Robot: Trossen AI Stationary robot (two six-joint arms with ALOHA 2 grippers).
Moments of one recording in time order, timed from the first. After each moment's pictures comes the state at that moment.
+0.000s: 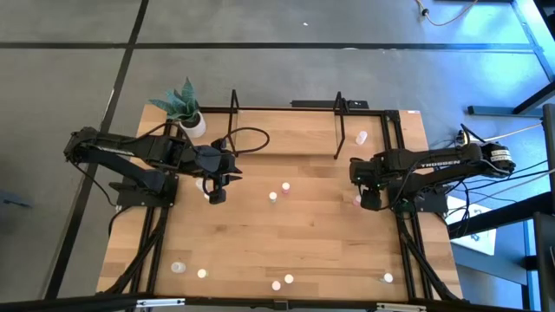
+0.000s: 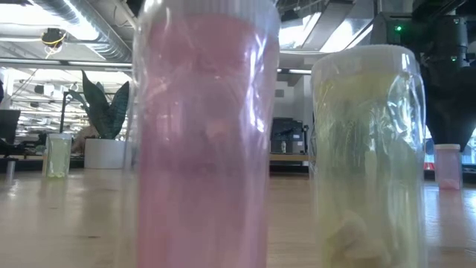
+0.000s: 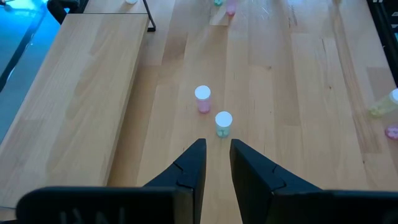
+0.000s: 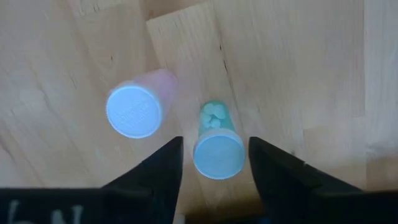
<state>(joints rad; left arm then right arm) -0.14 1.13 1.15 -0.79 -0.22 -0.15 -0.05 1.09 0.63 -1.06 -0.03 0.25</state>
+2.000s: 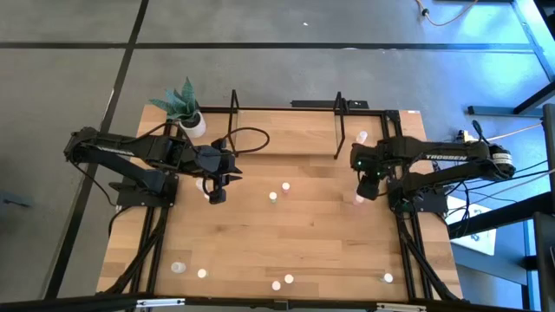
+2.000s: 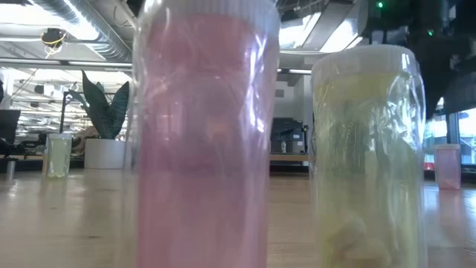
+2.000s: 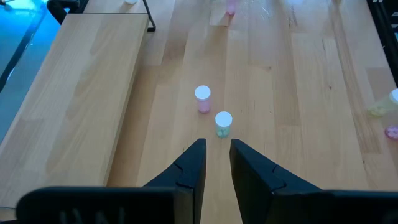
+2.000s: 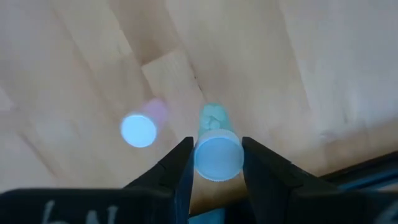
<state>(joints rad) -0.14 1.13 1.15 -0.79 -0.22 -0.15 -0.16 1.09 0.85 -1.22 -0.01 0.28</state>
